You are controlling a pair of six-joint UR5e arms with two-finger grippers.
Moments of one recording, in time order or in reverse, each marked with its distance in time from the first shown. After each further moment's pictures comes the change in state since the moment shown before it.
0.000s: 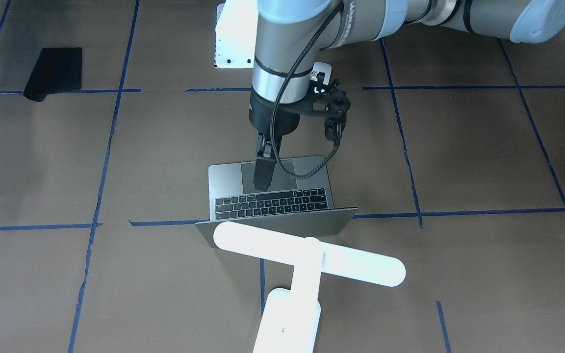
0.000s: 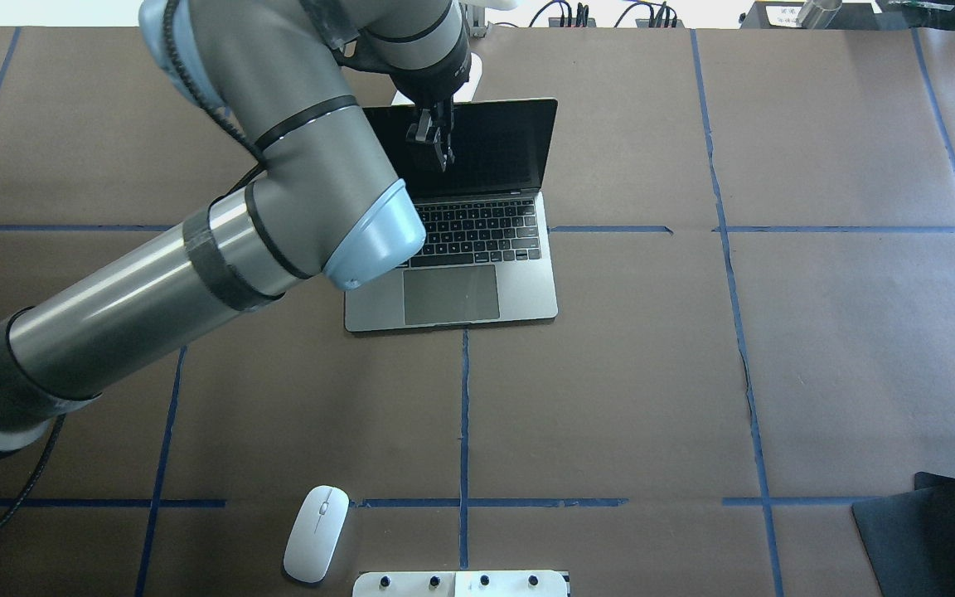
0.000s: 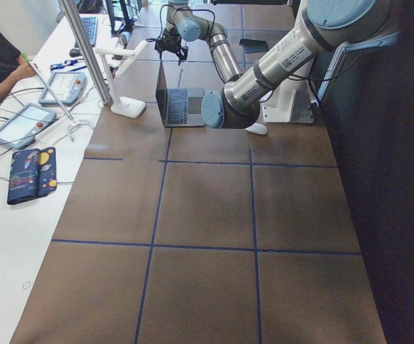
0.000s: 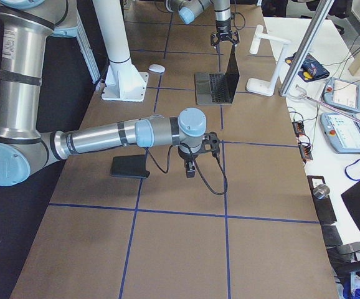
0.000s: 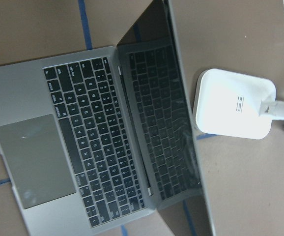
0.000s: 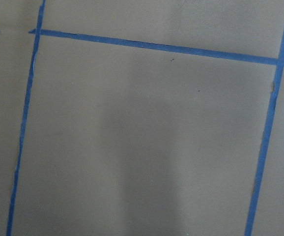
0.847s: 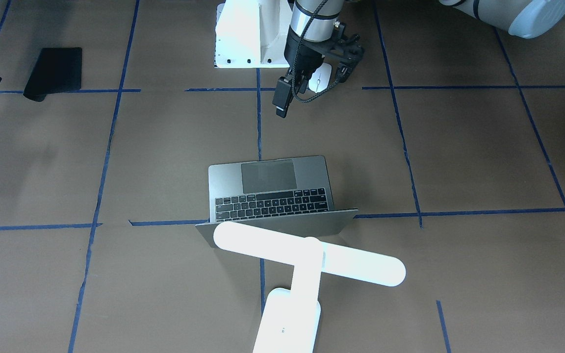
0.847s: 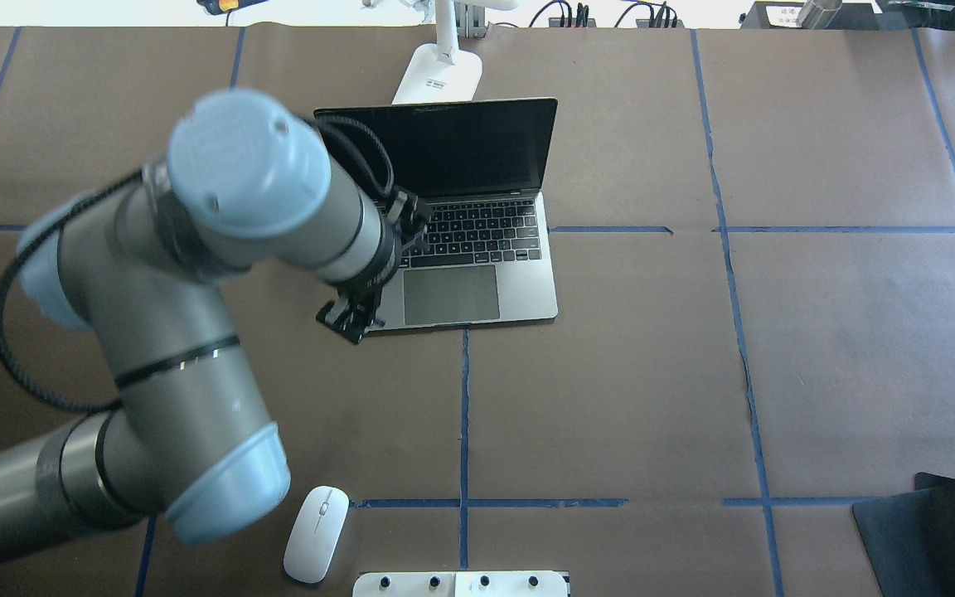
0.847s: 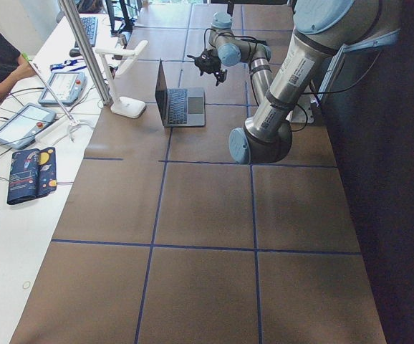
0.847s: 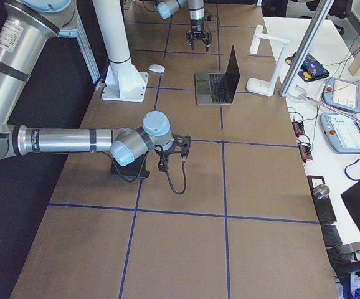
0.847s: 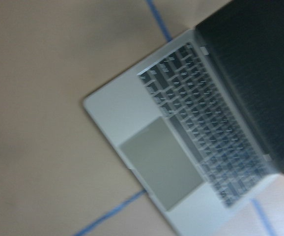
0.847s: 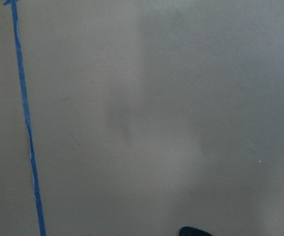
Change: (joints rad) left arm 0.264 0.347 -0.401 0.040 0.156 0.191; right arm -0.367 -0.344 0.009 0.847 -0.132 0.873
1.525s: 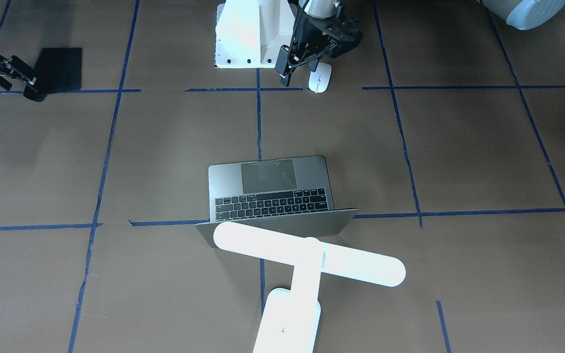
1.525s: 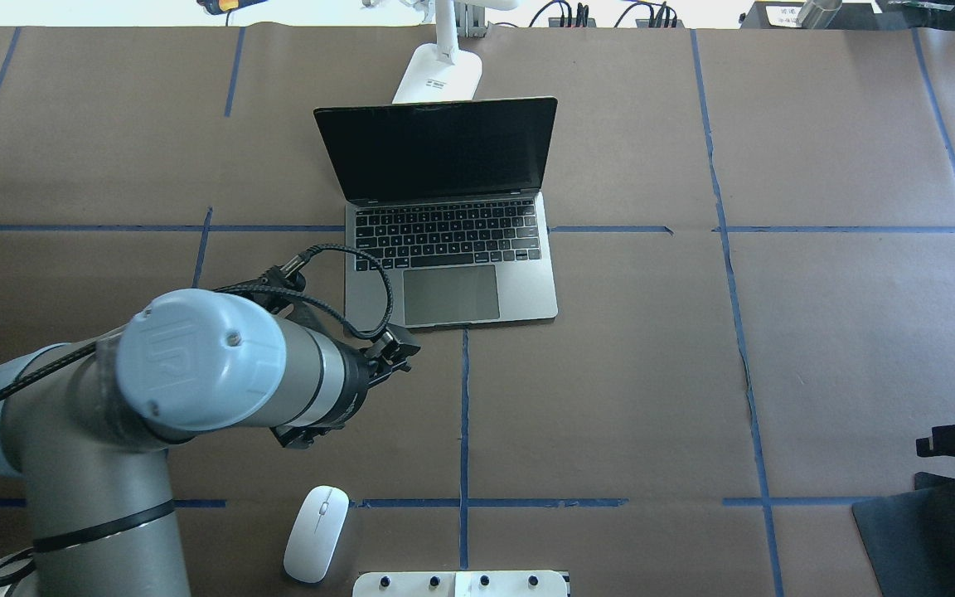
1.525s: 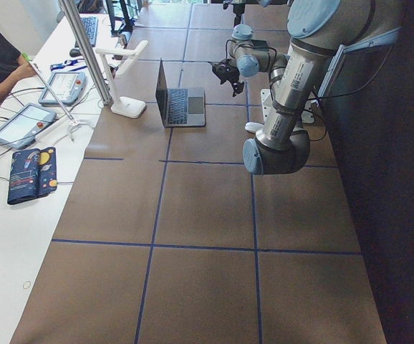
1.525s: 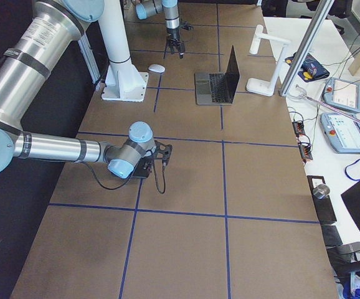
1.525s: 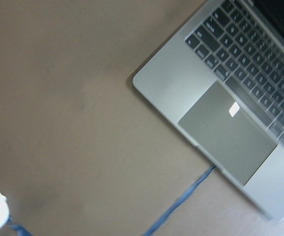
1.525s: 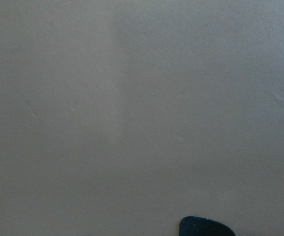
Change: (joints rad) left arm 0.124 0.141 -0.165 -0.008 0.077 0.216; right arm -0.381 -0.021 -0.124 0.275 -0.270 0.332
